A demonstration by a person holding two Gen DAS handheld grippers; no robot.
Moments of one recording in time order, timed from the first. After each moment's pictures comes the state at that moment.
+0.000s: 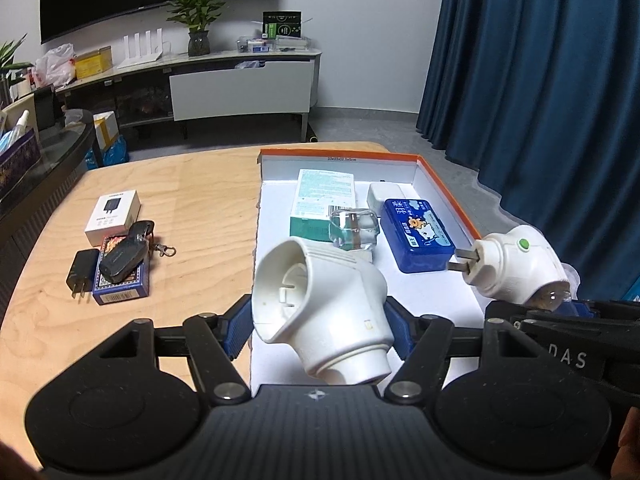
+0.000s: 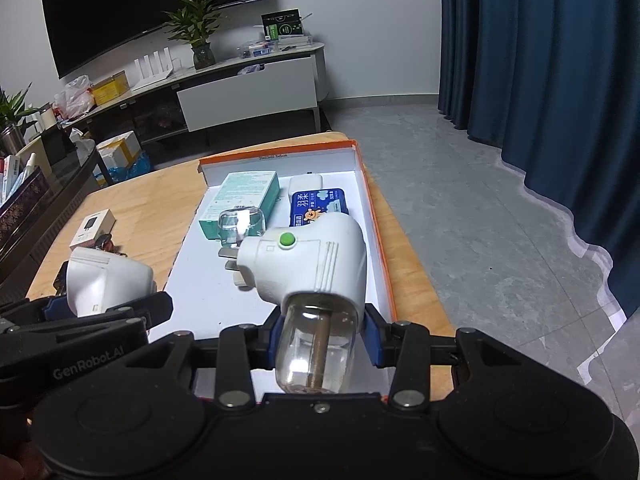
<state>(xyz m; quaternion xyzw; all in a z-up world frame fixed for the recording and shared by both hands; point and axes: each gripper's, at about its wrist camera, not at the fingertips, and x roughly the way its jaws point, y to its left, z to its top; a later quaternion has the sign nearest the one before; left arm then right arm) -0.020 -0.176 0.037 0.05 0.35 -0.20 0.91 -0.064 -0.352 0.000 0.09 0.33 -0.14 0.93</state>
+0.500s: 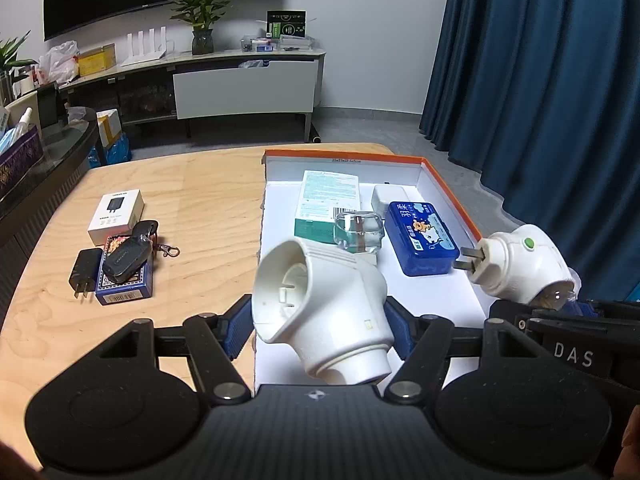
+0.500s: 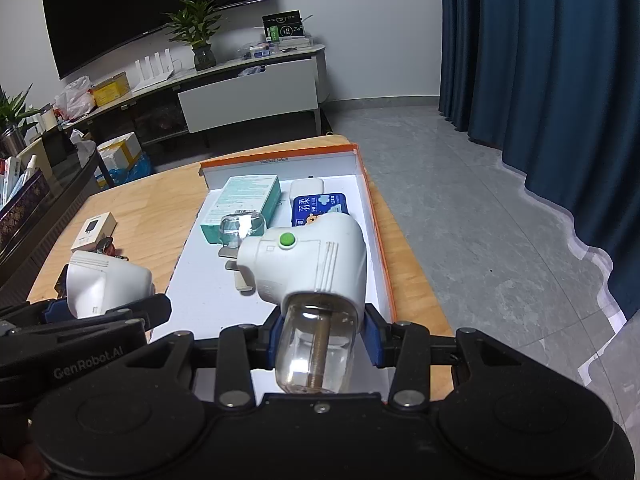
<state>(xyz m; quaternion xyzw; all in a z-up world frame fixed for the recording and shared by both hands) -0.017 -0.174 0.038 0.04 0.35 -0.20 0.91 -0.064 -0.353 0.001 0.09 0.33 -0.14 0.93</state>
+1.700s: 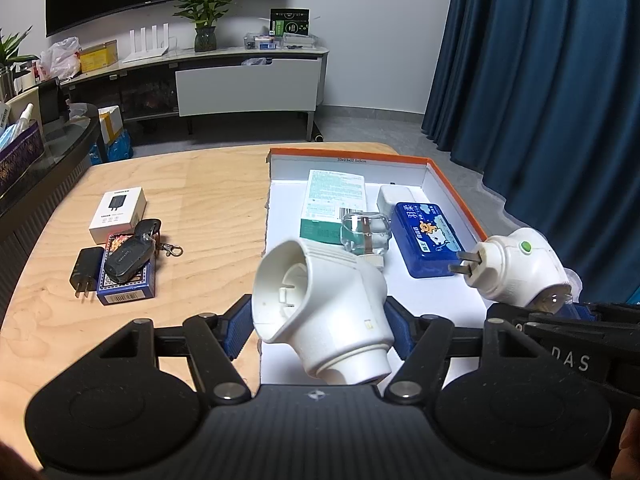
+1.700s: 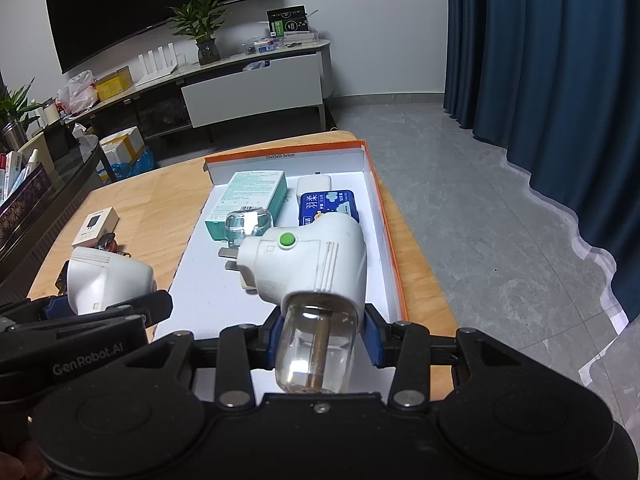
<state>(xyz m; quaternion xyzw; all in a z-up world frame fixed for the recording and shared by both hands) -0.014 -0.173 0.039 0.04 0.36 -0.20 0.91 -0.060 -0.348 -0.001 0.09 0.33 -0.13 0.93</state>
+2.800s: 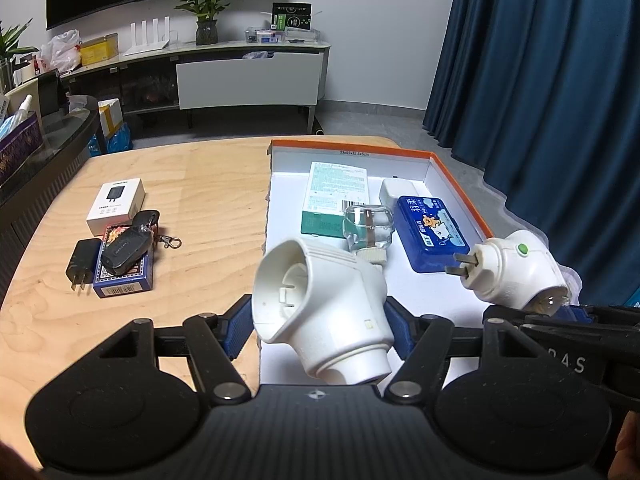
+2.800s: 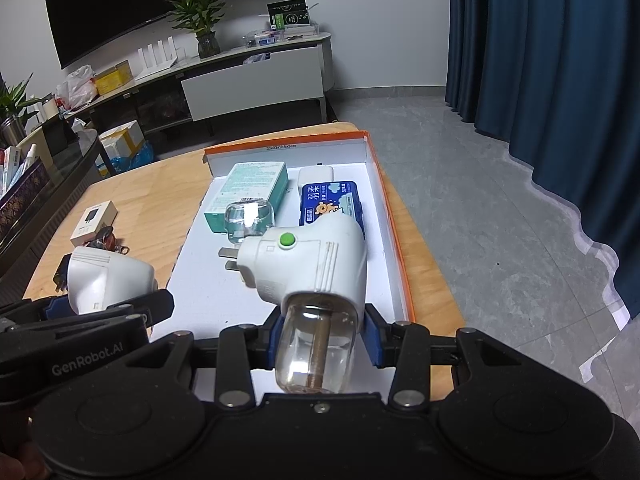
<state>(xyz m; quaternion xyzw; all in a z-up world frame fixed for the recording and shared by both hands) -0.010 -0.172 0.034 0.03 0.36 -0.20 0.91 -0.055 -0.348 -0.010 0.09 0.34 -0.13 0.93</state>
